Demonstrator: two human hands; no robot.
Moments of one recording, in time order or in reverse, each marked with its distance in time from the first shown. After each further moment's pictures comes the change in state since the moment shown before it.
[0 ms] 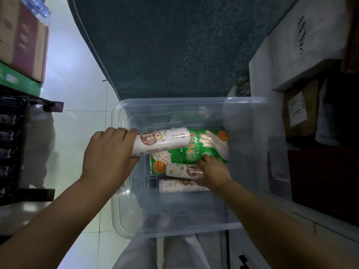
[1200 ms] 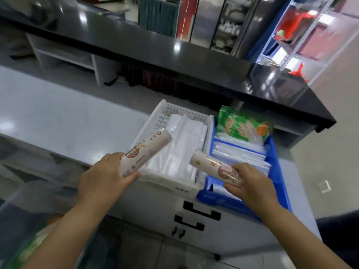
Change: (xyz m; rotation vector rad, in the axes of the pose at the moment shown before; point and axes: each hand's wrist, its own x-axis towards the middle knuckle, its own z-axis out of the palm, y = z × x) left_hand -0.237 0.390 -0.196 -0.362 0.215 1.007; right_hand -0.710 -0.053 -0.030 0.266 0.916 1.390
